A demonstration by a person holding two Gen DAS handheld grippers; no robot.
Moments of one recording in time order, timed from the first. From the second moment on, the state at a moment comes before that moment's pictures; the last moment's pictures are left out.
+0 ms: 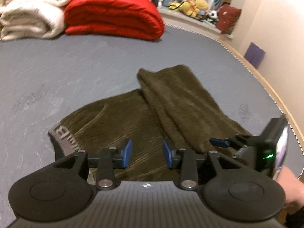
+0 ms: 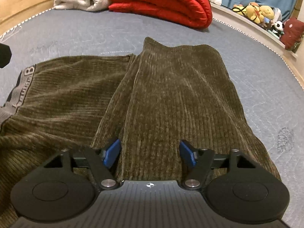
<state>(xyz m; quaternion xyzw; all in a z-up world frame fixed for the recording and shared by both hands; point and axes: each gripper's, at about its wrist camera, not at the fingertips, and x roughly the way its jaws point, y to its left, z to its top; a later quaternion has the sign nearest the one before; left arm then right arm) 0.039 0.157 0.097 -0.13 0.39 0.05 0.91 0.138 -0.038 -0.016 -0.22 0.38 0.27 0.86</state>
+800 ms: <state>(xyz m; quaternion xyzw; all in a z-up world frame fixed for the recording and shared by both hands) 0.014 0.169 0.094 -0.19 0.40 0.04 0.89 0.098 -0.317 0.024 -0.14 0.48 0.26 0.83</state>
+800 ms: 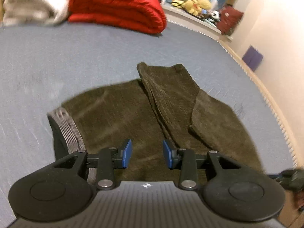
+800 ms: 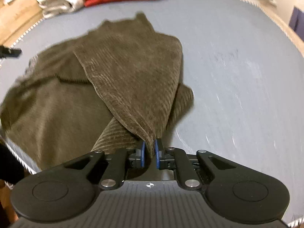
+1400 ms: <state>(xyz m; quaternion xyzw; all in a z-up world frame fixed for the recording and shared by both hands) 0.027 0.155 0.087 -0.17 0.41 0.07 0.89 0.130 -0.204 0.045 -0.11 0.32 0.24 0.91</state>
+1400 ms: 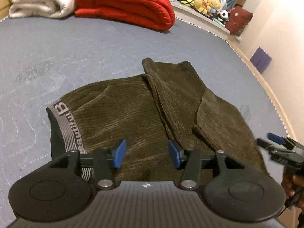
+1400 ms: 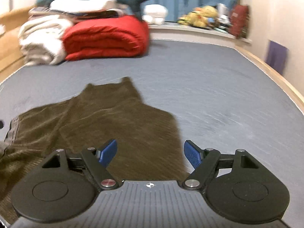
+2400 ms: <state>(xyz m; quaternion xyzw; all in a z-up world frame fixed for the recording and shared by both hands) 0.043 0.152 0.083 -0.18 0.41 0.08 0.89 0.119 -0.190 0.030 -0.23 0.32 0.31 0.86</state>
